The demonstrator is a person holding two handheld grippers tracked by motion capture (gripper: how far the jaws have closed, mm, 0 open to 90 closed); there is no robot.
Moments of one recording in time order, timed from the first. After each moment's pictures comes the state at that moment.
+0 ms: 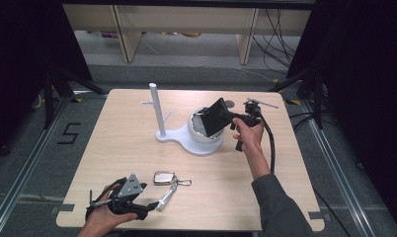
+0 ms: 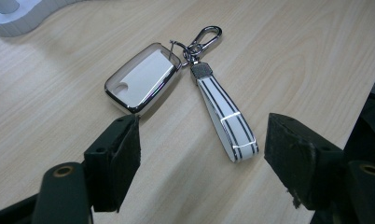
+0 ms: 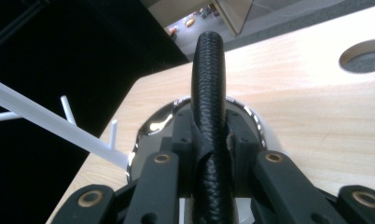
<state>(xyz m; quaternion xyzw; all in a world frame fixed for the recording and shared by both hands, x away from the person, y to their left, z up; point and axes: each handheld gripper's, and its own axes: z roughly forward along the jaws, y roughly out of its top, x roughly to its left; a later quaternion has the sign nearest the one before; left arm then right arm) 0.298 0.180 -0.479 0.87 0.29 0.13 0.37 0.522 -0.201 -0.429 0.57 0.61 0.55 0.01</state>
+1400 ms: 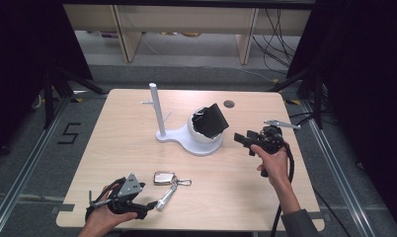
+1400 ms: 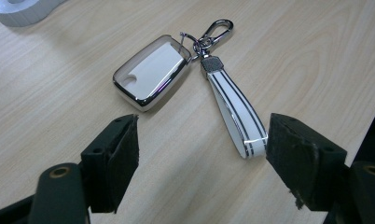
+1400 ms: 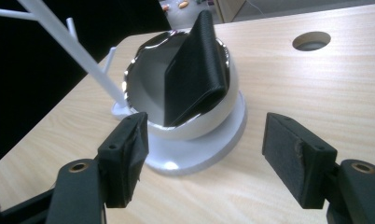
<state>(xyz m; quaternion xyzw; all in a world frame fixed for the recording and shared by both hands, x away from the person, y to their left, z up) 0.299 0.183 -0.483 0.87 0.31 0.14 0.37 0.437 -0.249 -0.425 0.50 0.69 0.51 0.09</state>
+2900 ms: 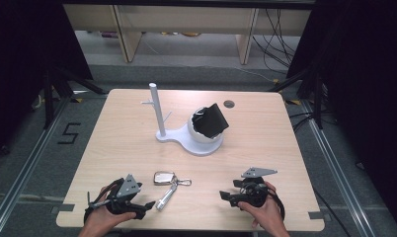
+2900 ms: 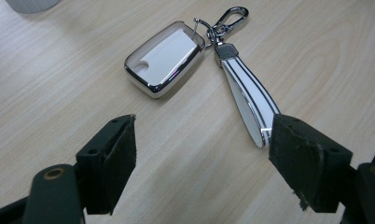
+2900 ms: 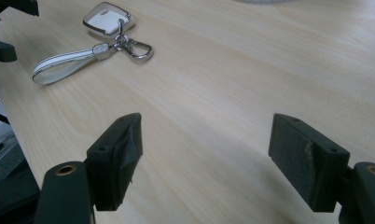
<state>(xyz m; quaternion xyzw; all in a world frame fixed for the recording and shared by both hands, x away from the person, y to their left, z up) 0.300 0.188 -0.489 0.87 0.31 0.15 0.35 0.328 -0.210 -0.491 0.43 0.80 0.41 0.02</state>
